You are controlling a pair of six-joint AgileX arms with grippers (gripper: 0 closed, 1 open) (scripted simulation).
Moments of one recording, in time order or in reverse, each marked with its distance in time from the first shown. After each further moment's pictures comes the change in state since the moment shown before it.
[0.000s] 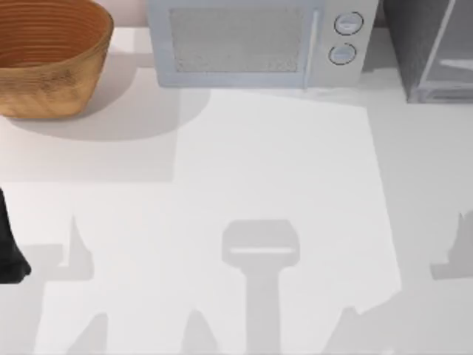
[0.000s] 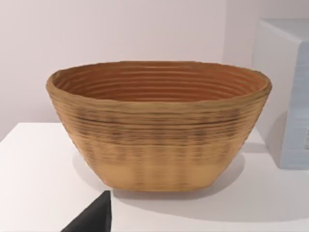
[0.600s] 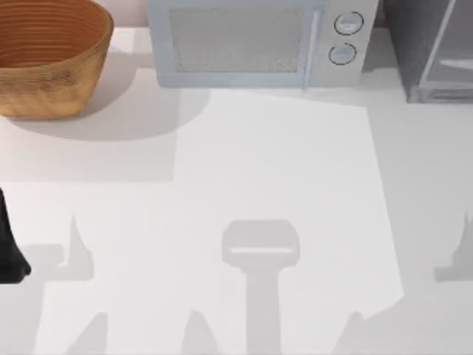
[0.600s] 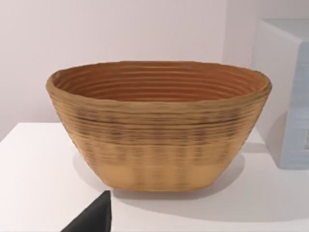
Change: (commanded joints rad) left arm 0.000 0.000 0.000 0.000 0.000 0.000; right arm -0.010 -0.086 0.001 -0.068 0.013 -0.011
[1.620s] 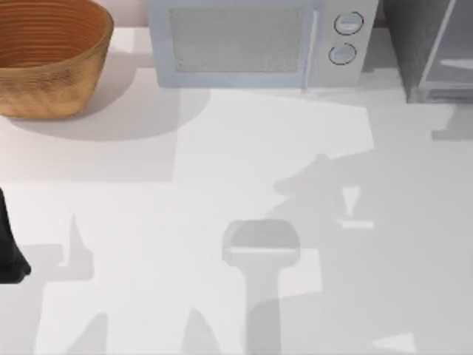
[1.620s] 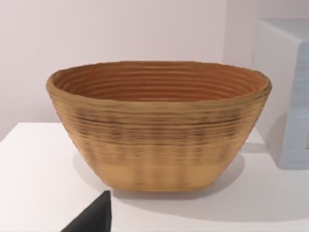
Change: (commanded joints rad) left arm 0.000 0.000 0.000 0.000 0.000 0.000; right arm -0.196 1.416 0.663 0.763 -0.172 0.002
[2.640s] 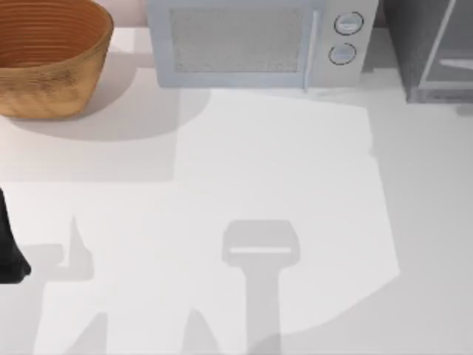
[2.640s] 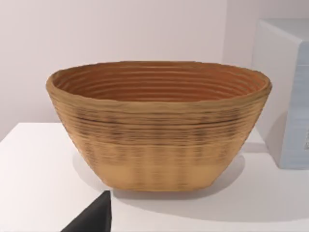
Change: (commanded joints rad) left arm 0.000 0.000 0.000 0.000 0.000 0.000; right arm -0.080 0.681 0.309 0.354 -0.083 0.013
